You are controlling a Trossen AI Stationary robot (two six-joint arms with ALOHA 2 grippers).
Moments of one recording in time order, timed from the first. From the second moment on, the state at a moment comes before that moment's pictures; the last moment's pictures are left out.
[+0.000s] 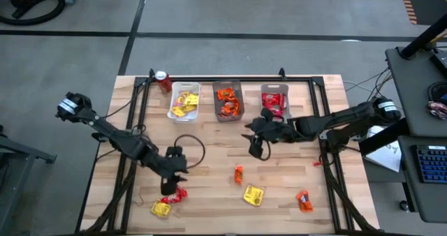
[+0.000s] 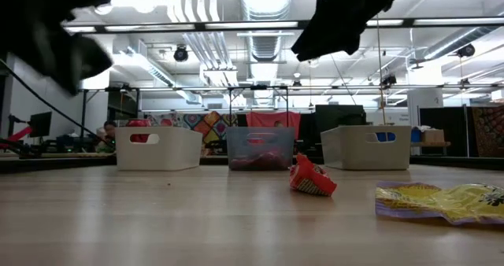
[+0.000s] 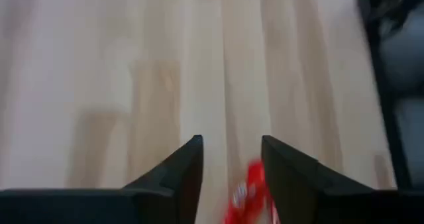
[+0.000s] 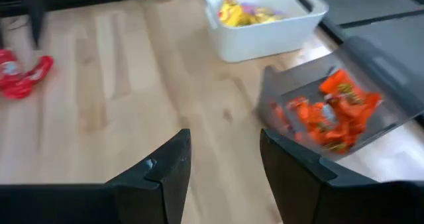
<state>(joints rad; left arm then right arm) -0.56 1.23 0.70 -0.38 -0.12 -0.57 0.15 1.37 0.93 -0.19 0.38 0.27</state>
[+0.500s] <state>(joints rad) -0.66 1.44 0.70 -0.49 -0.02 -0.76 0.20 1.42 0.93 -0.22 0.39 0.32</state>
